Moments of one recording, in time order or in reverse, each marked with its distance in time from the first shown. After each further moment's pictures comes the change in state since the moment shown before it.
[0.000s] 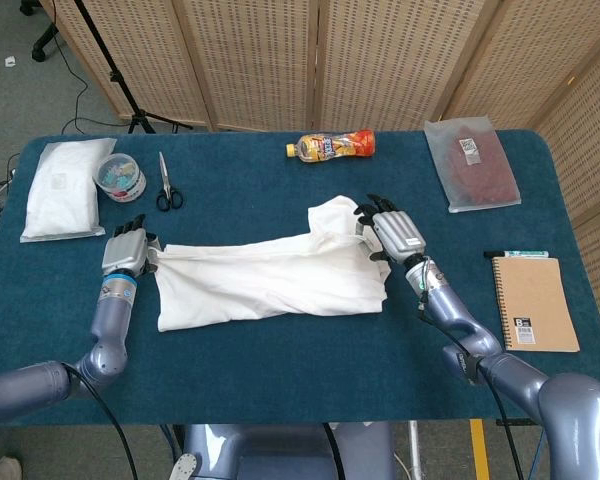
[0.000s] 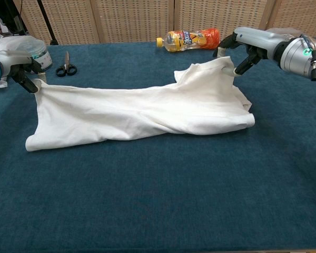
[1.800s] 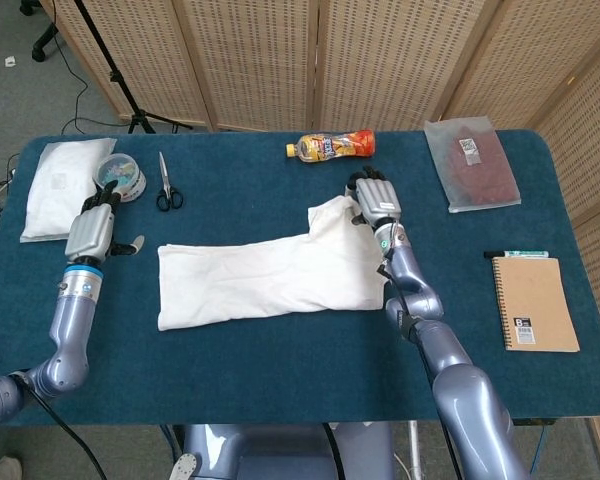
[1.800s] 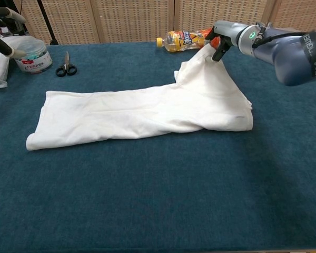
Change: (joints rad) left arm 0.161 0.166 -0.104 -0.156 0.333 0.054 -0.268; right arm 0.312 -0.336 0.150 0.655 0.172 -0.358 -0.057
